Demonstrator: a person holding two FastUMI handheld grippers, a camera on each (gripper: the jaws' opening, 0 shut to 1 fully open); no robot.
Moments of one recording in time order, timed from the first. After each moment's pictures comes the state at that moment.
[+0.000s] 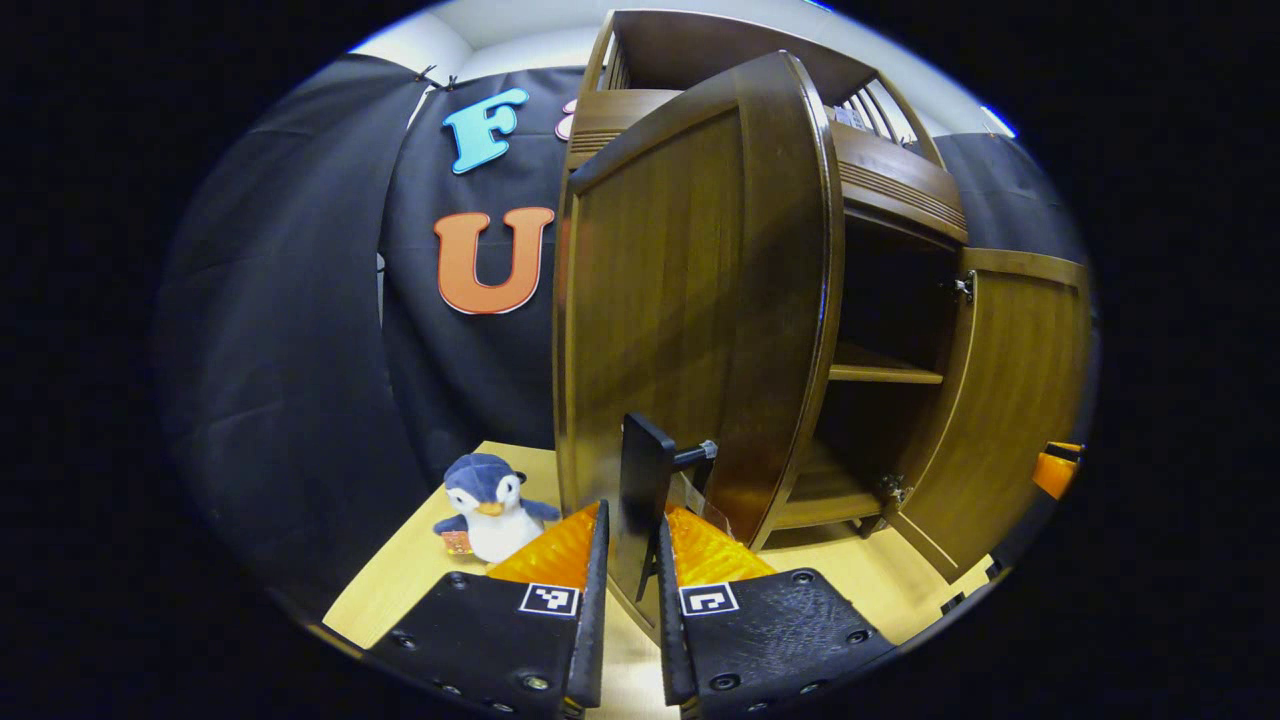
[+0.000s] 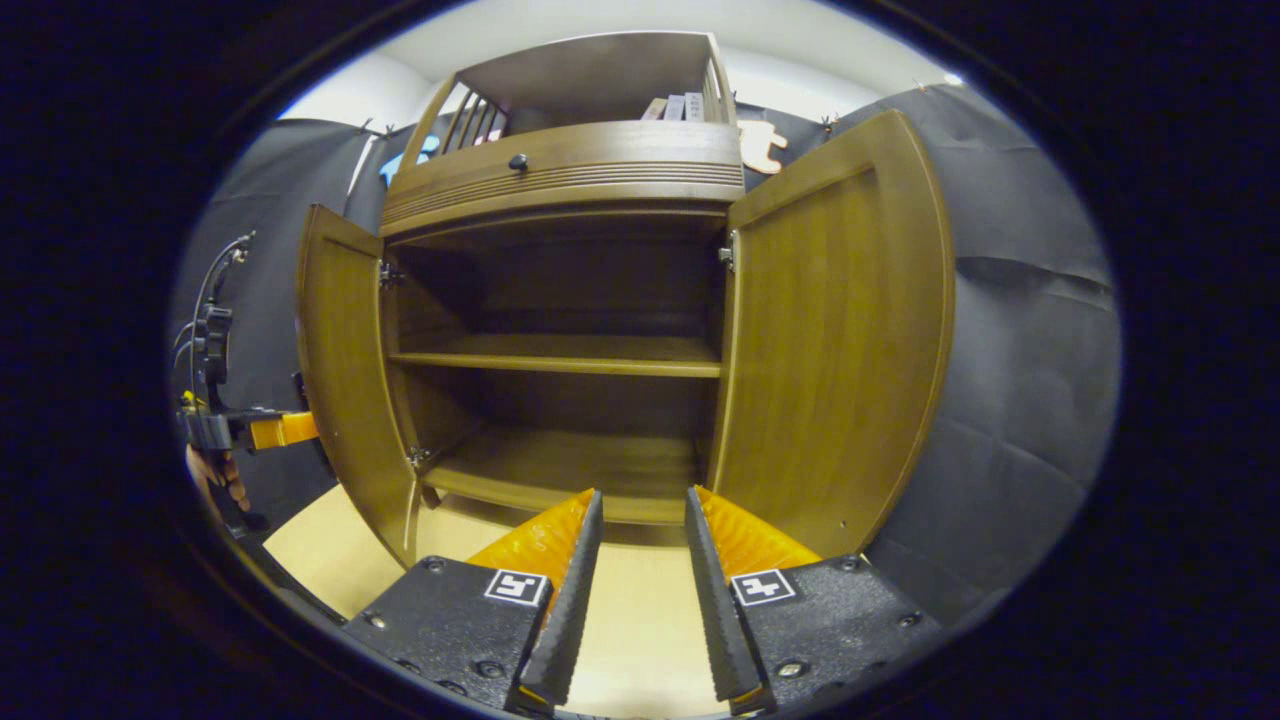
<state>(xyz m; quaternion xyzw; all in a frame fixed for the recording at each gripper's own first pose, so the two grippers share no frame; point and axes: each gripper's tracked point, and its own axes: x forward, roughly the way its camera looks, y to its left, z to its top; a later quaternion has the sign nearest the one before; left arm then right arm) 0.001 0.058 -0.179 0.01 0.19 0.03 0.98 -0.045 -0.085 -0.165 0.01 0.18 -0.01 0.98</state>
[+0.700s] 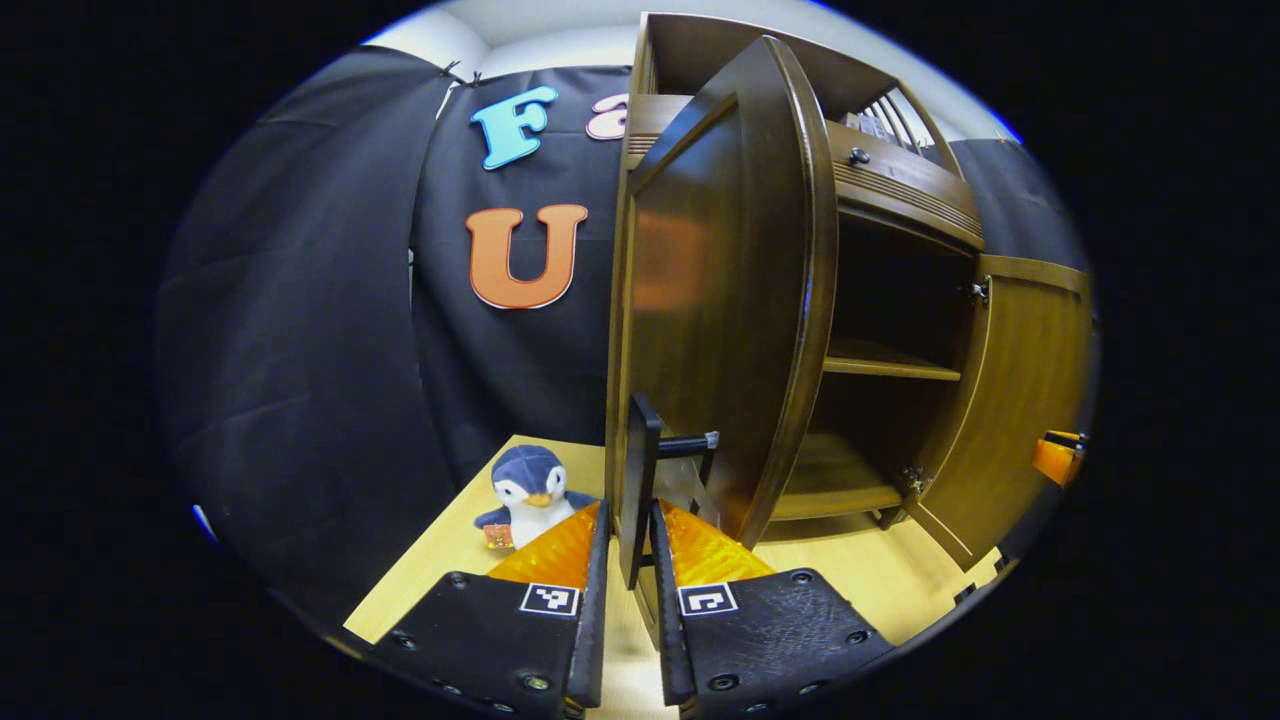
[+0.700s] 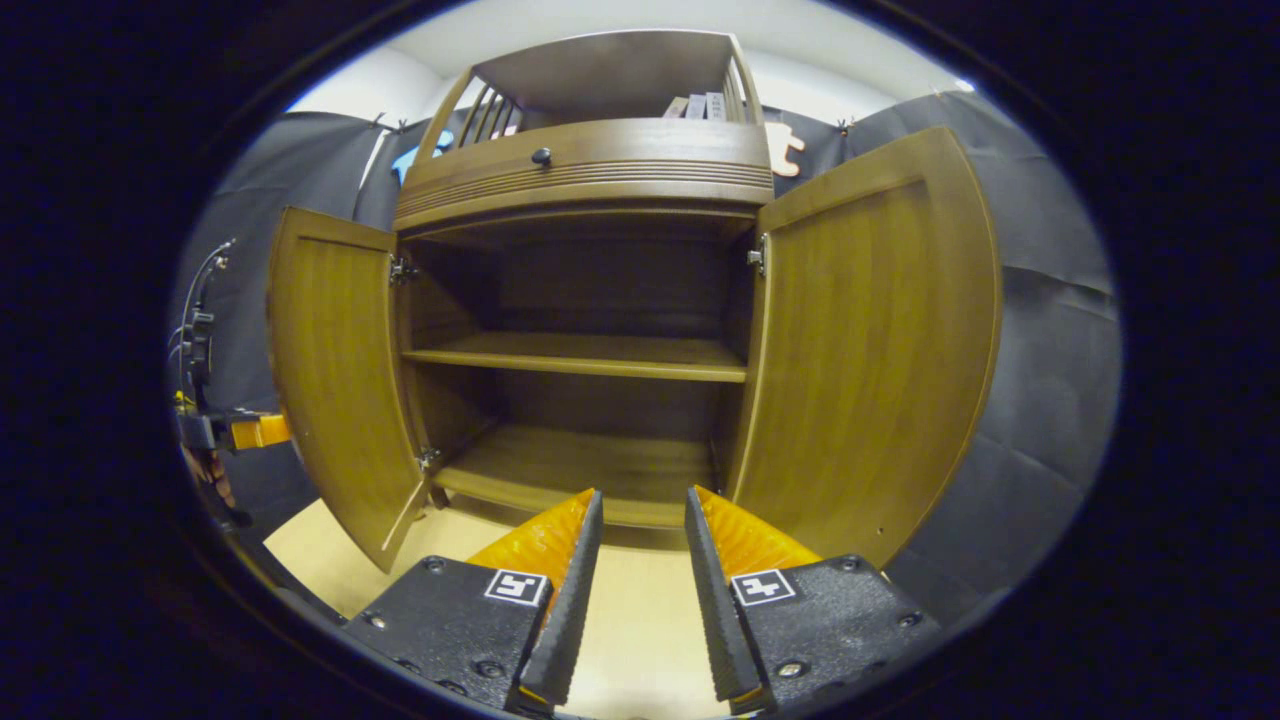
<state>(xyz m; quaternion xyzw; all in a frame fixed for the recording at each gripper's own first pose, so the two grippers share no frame) -0.021 0.106 -0.179 0.00 0.19 0.04 0.98 -0.035 -0.064 -0.167 0.00 0.18 0.00 0.98</state>
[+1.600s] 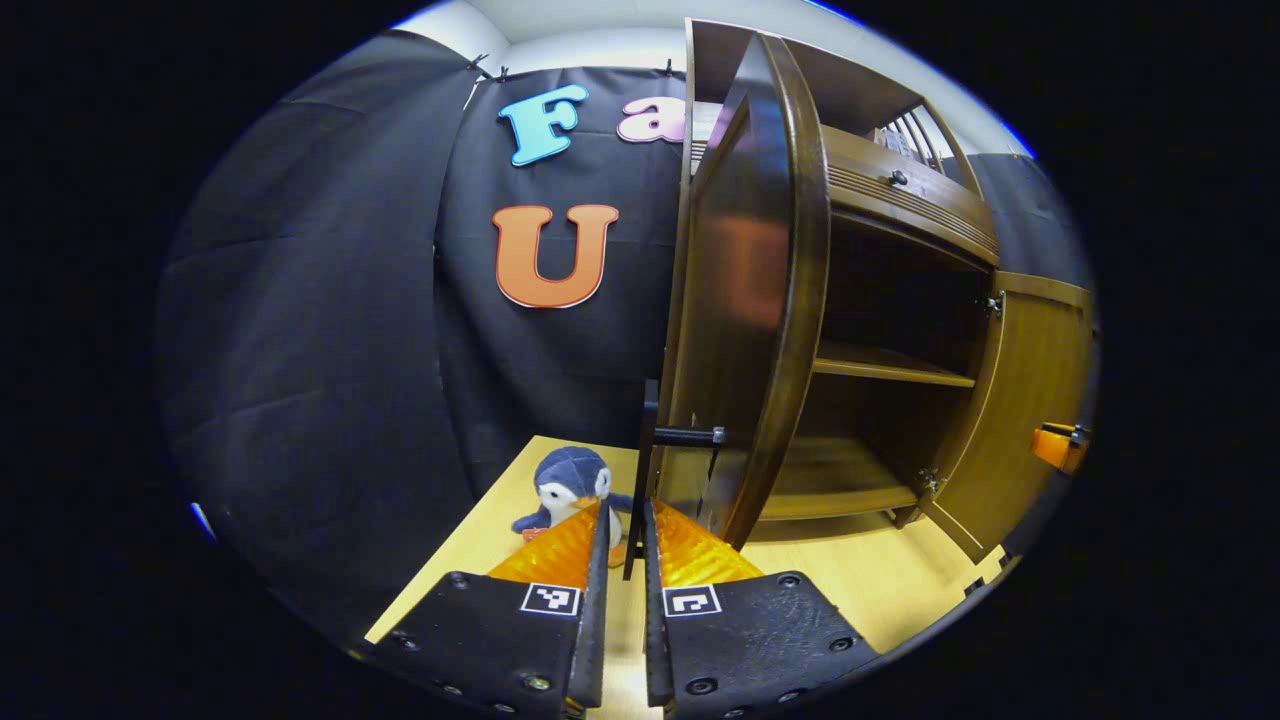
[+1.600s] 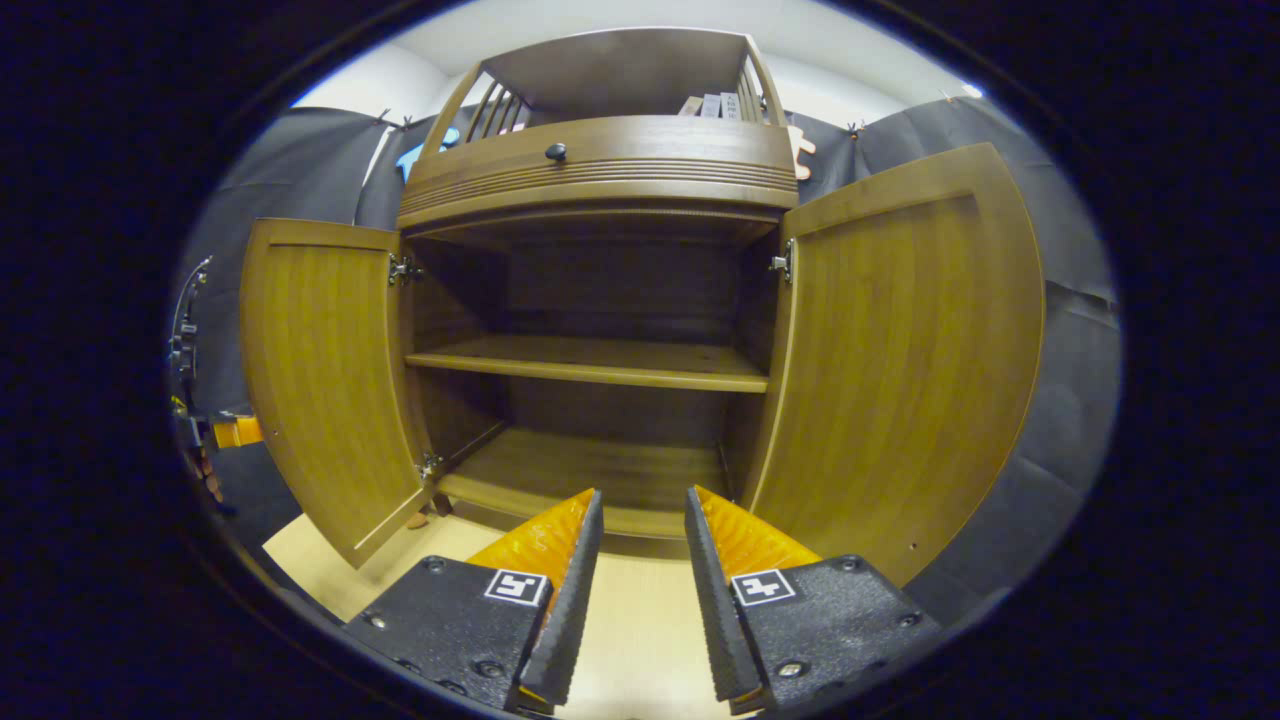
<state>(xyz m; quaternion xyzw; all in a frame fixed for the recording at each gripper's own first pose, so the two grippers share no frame) -0.032 0.165 -0.177 0.00 0.18 0.05 0.98 -0.015 -0.048 -0.166 0.00 0.18 0.00 0.98</state>
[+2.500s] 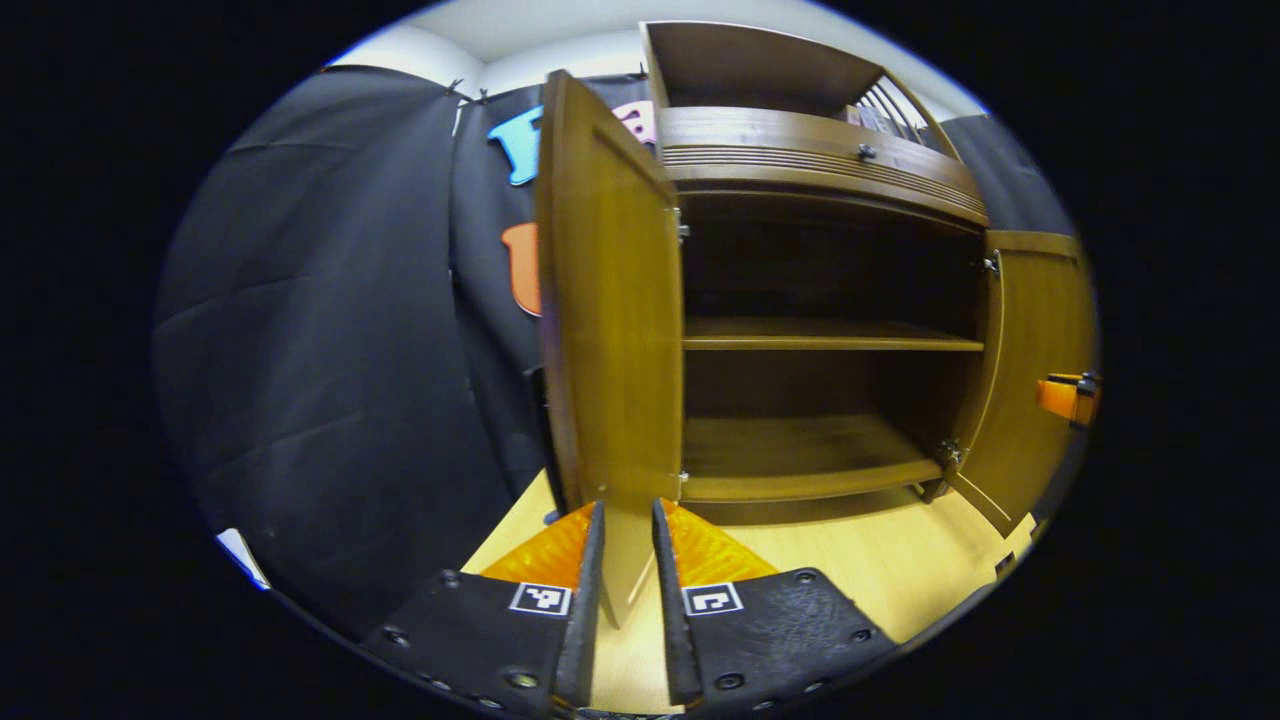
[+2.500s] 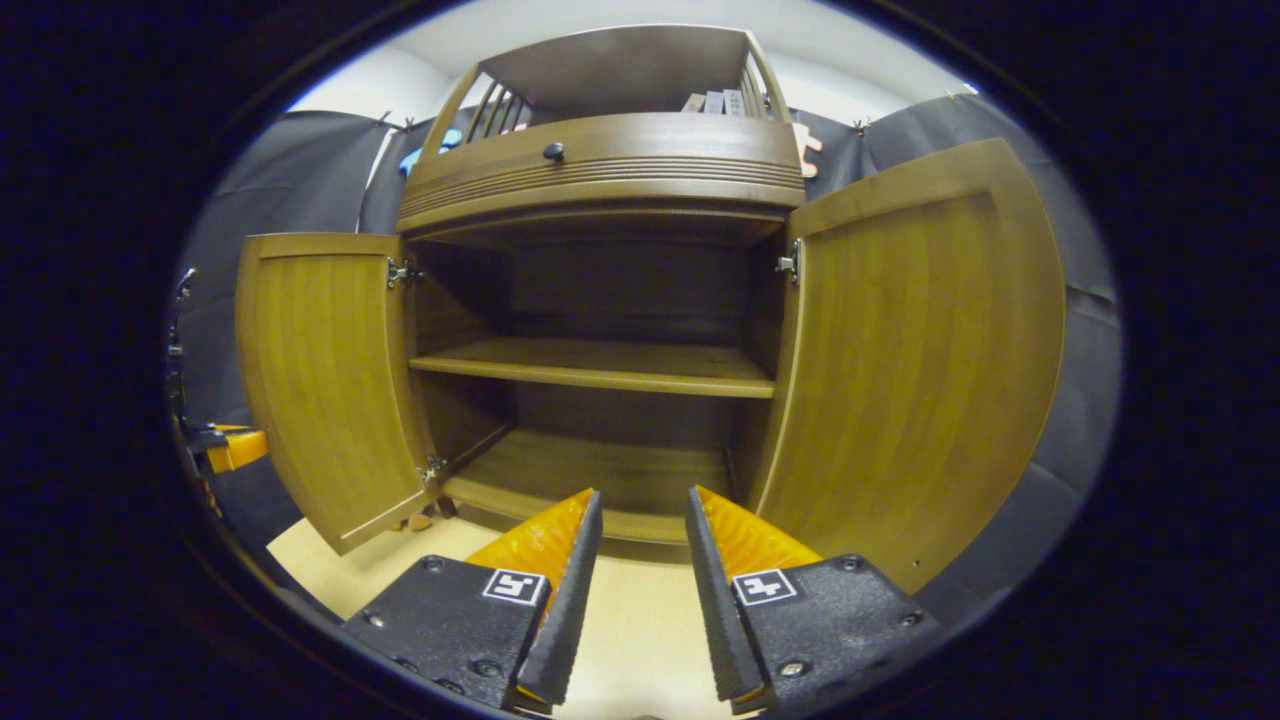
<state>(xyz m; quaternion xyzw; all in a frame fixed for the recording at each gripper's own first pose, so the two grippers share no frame) -0.058 0.130 -0.171 0.06 0.19 0.07 0.98 -0.008 -0.053 -0.158 0.00 0.18 0.01 0.98</state>
